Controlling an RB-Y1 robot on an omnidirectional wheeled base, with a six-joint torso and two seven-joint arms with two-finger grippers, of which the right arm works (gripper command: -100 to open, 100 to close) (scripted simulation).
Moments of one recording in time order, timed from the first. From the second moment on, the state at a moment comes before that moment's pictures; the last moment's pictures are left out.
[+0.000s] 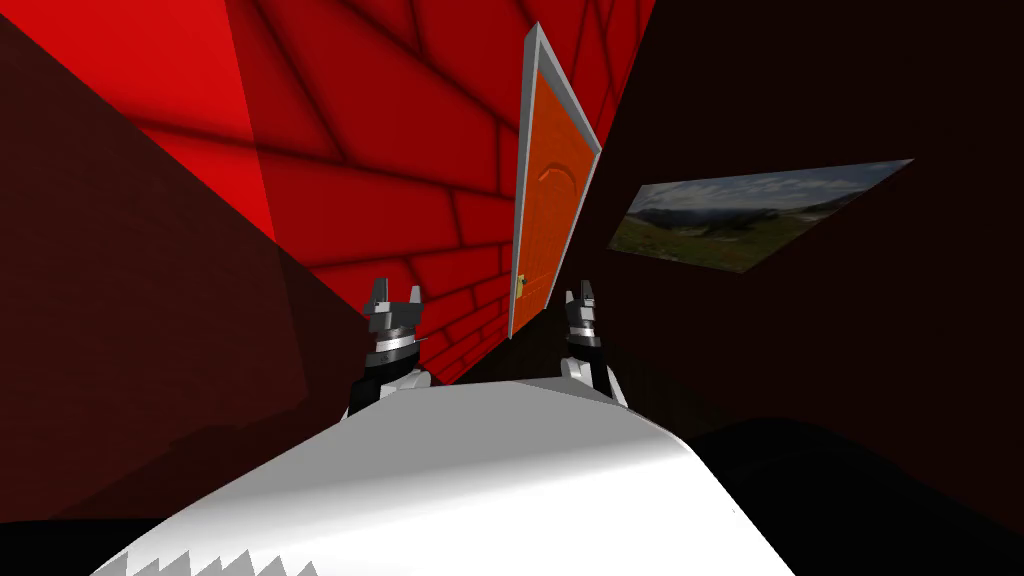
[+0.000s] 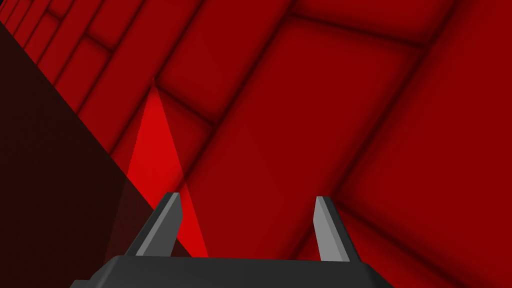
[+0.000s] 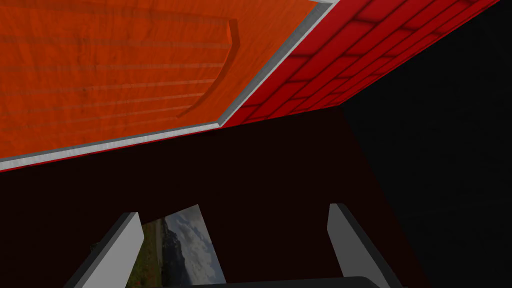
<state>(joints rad) 0.47 -0.01 -0.01 -2.25 -0.01 -0.40 0.04</state>
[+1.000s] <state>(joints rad) 0.38 -0.07 0.03 -2.04 0.15 -0.41 0.23</state>
